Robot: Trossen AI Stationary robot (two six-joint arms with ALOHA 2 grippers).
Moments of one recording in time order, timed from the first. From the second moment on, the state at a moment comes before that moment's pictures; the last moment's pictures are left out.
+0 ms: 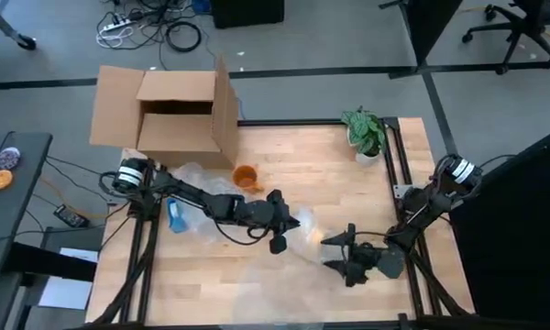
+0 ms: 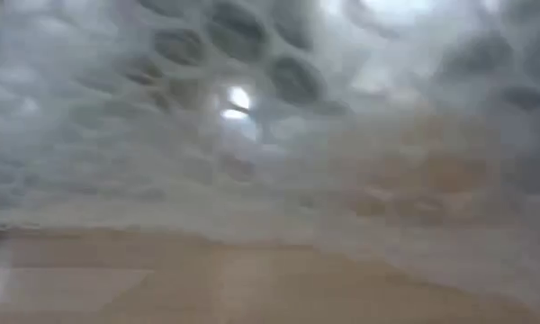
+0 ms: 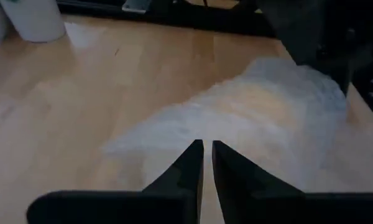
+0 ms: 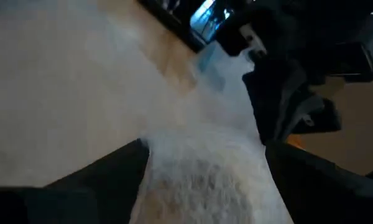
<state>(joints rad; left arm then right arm) -0.20 1.81 1.06 0.31 -0.18 -0.22 0.92 1.61 0.44 0.88 1.03 -0.37</state>
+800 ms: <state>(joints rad) -0.24 1.81 1.06 0.25 -0.22 -0.22 1.01 1.56 0.44 0.73 0.85 0.42</state>
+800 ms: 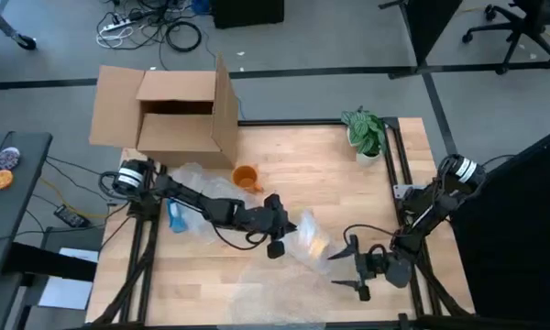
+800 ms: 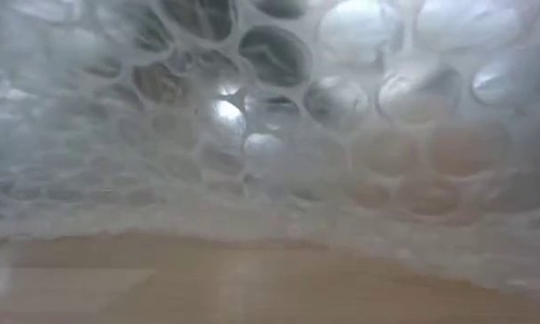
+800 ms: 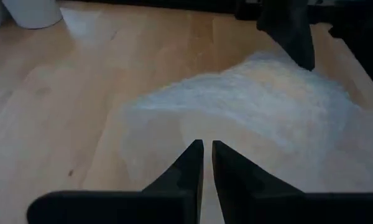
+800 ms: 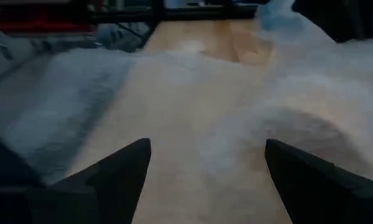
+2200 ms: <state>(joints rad) -0.25 1.93 1.06 0.27 -0.32 -0.23 0.61 1.81 0.45 0.82 0.91 0.16</state>
